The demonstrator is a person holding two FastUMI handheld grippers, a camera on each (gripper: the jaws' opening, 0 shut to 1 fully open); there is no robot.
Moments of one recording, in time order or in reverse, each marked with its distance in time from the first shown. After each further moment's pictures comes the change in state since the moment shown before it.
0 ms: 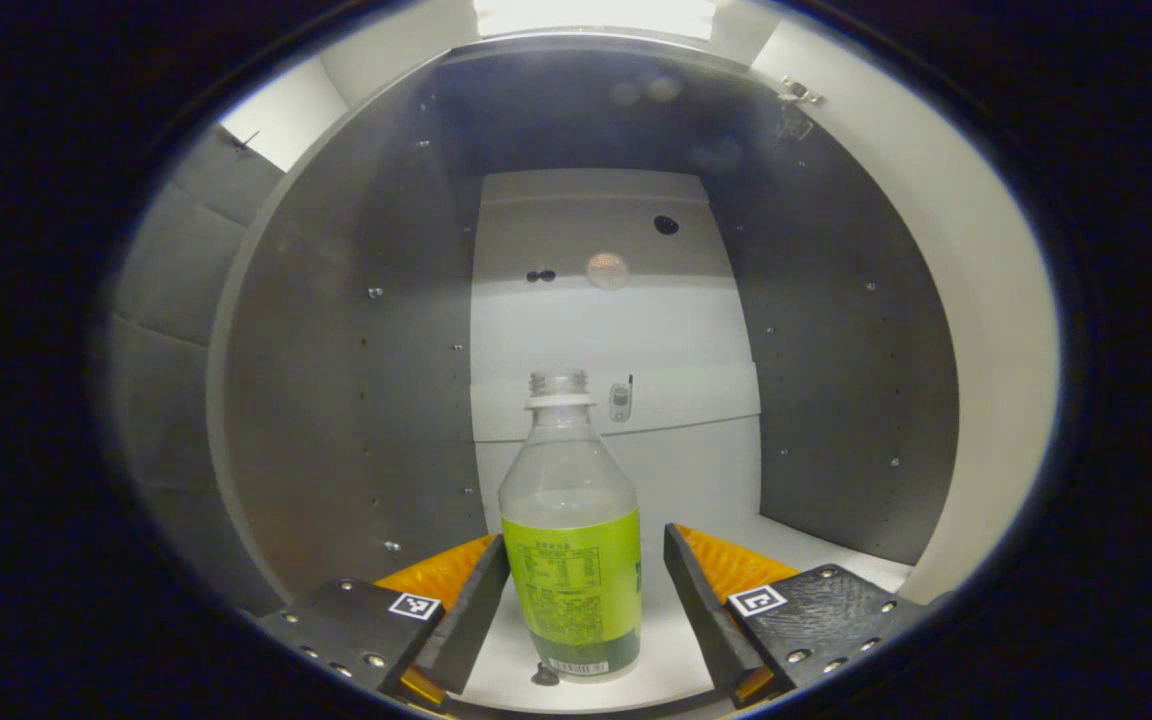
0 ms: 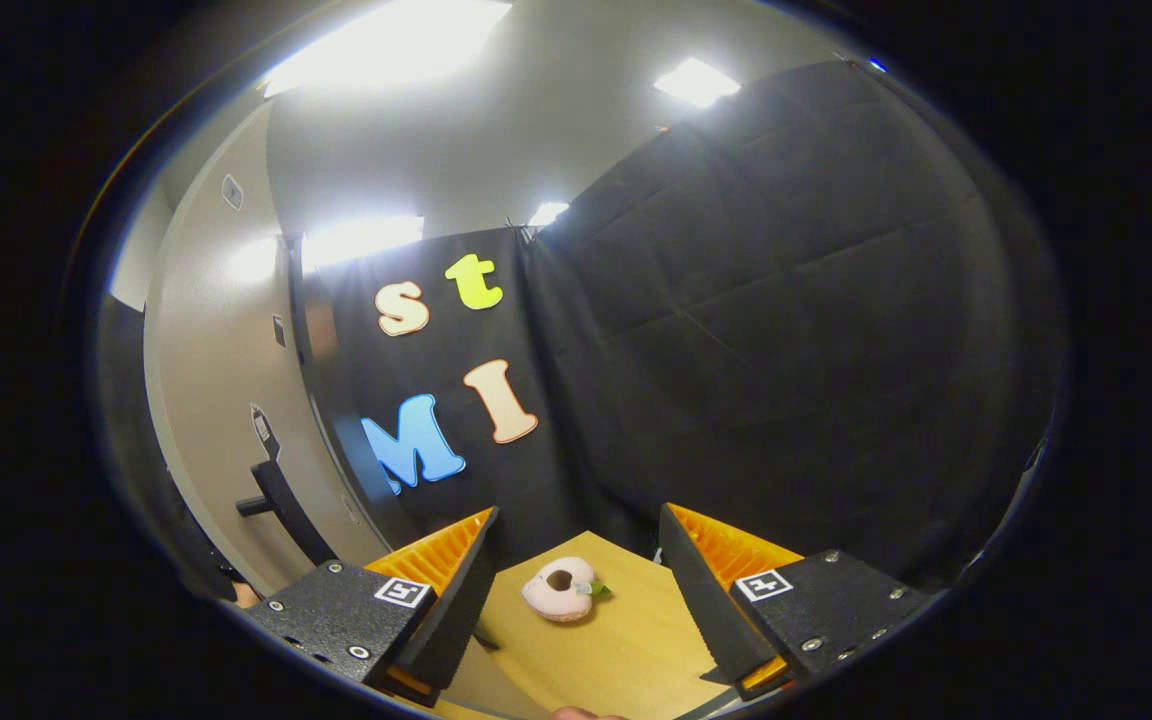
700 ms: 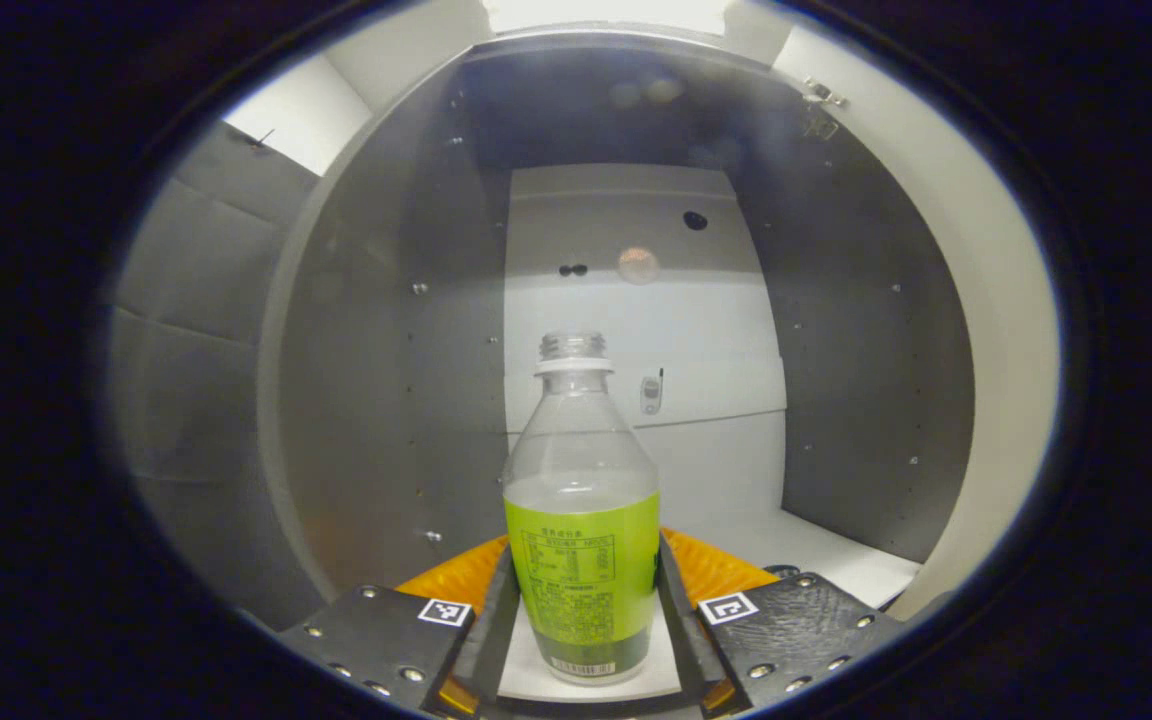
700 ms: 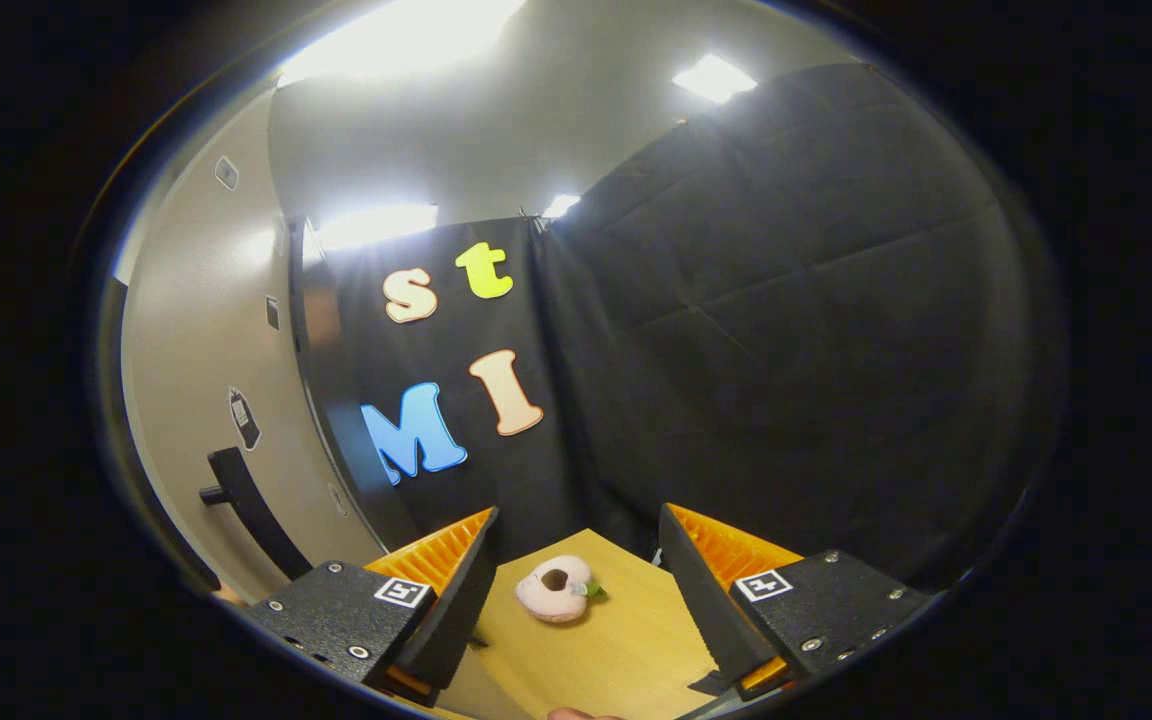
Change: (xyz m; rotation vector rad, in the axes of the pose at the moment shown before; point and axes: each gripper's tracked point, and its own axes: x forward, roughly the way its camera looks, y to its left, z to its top) left arm -0.024 0.021 0.012 -0.013 0.016 0.083; right arm 0.025 -0.008 -0.005 -0.015 0.024 0.044
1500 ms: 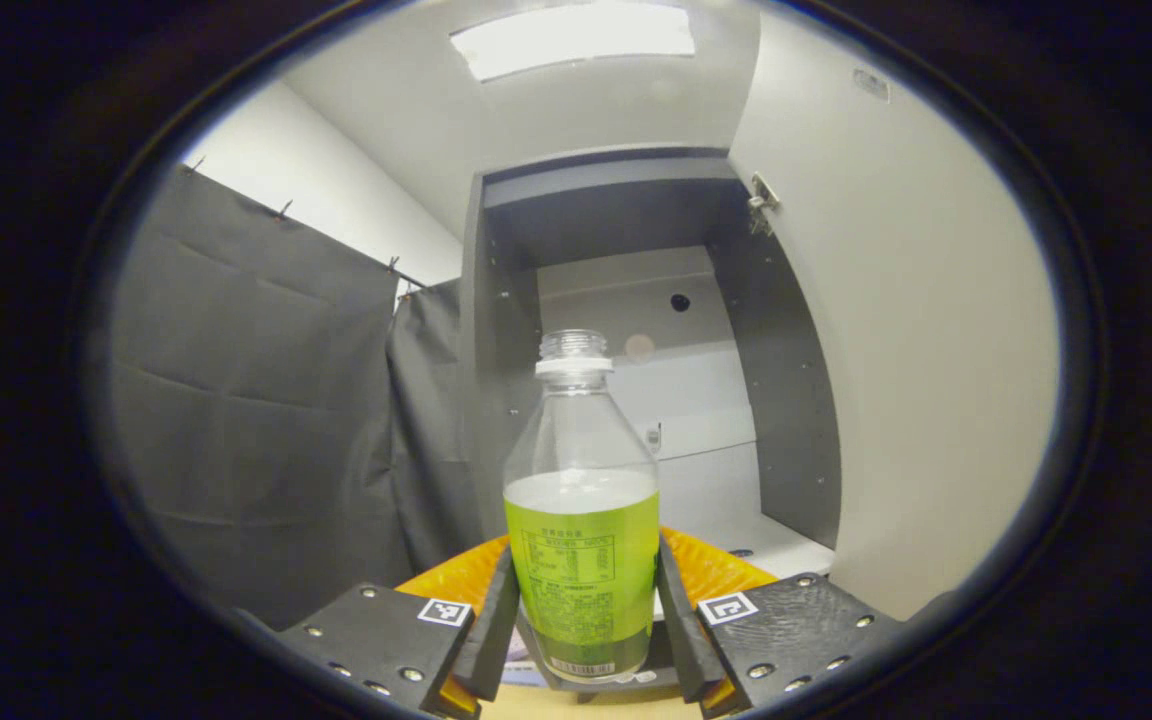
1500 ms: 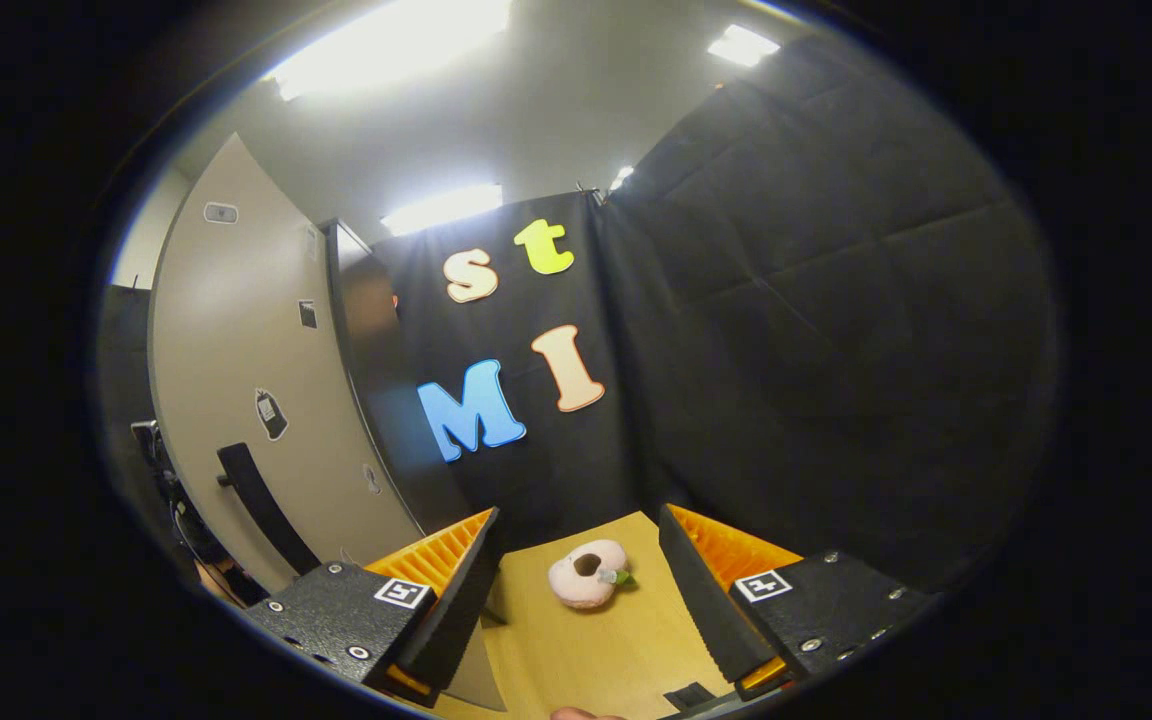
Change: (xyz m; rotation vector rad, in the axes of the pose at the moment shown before) left arm -0.175 -0.011 0.090 0.094 -0.080 0.113; right arm 0.015 -0.033 0.004 -0.028 0.105 0.295
